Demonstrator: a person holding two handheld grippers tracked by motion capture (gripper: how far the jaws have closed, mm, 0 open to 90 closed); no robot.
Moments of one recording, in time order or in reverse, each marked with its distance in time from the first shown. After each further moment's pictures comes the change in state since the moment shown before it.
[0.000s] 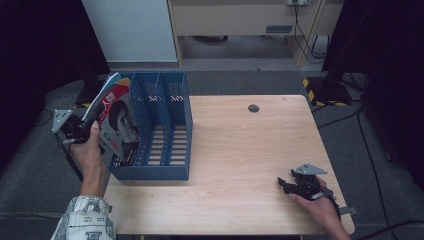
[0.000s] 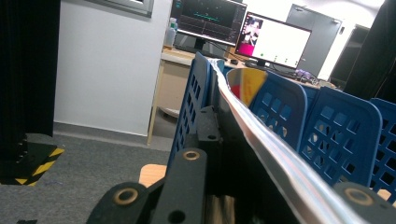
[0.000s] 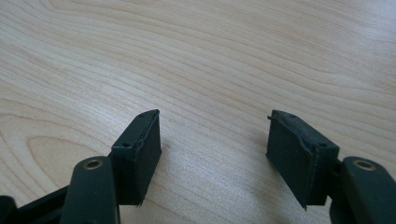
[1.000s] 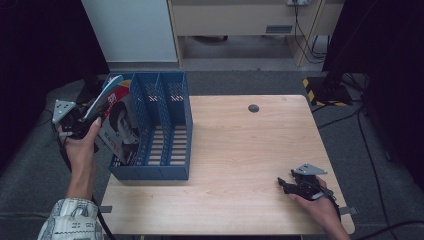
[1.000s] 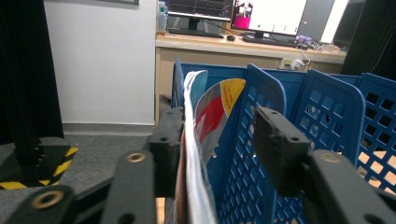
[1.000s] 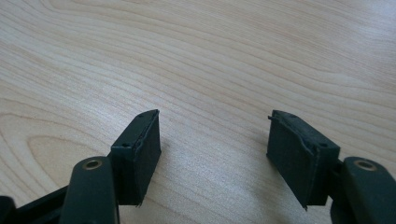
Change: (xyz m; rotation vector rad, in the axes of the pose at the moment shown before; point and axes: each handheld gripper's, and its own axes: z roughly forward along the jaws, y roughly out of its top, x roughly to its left) left arm -0.017 0.030 -0.001 0.106 -0.013 0.142; right arm 0.000 0.000 0.000 0.002 0.000 -0.001
